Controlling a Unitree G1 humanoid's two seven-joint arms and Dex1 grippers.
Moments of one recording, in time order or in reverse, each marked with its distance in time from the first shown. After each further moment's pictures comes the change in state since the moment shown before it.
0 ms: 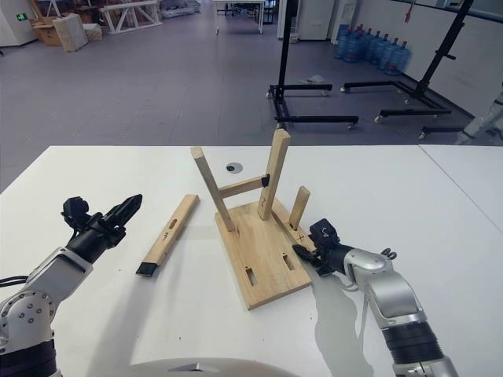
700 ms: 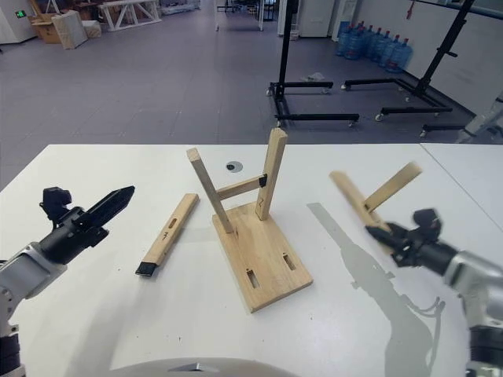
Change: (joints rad) left arm -0.006 0.239 0.091 0.091 -0.452 0.187 -0.411; right arm 0.026 -0.279 -0.626 0.249 0.469 0.048 0.478
